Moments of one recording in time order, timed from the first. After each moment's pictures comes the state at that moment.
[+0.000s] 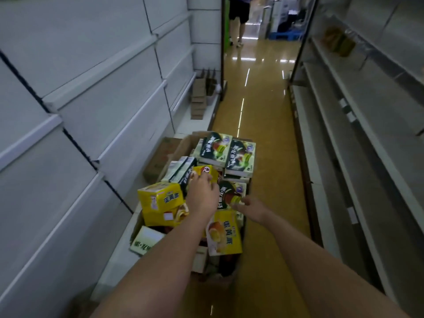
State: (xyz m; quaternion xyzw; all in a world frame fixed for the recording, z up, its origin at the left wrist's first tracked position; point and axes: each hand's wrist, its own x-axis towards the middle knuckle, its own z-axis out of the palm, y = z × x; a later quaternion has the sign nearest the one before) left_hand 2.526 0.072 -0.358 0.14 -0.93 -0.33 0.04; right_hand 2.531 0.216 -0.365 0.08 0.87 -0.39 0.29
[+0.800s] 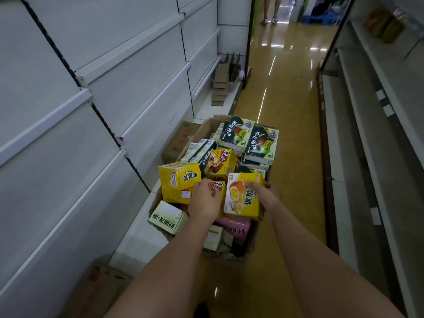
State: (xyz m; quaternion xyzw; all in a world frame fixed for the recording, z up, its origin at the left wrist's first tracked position) left_hand 2.580 0.041 -0.399 0.23 -0.89 -0.39 0.01; right_hand 2.537 0.191 -0.397 0.28 0.68 -0.65 0.20
